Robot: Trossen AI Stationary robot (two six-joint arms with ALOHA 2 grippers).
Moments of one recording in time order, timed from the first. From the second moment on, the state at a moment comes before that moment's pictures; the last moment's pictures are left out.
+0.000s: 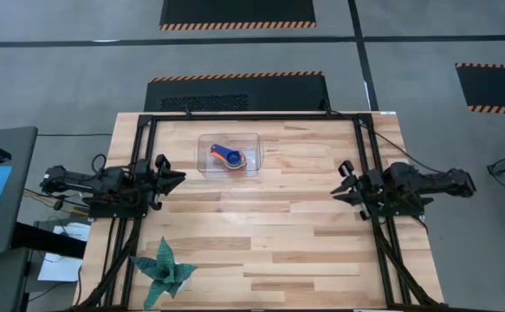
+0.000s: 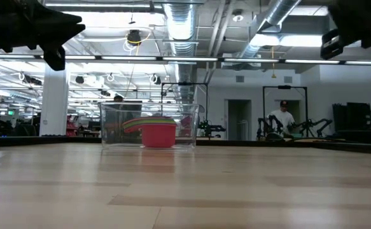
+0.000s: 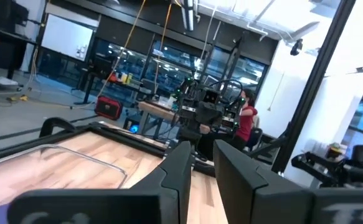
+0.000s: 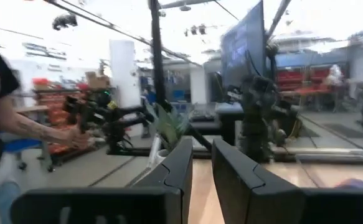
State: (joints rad) left arm -0.18 0.00 0.01 0.25 -0.30 -0.29; right arm 0.07 0.00 0.01 0.28 -0.19 0.11
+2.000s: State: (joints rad) left arm -0.18 0.01 0.01 0.06 -0.19 -0.13; right arm -0.01 0.07 0.01 0.03 0.08 0.16
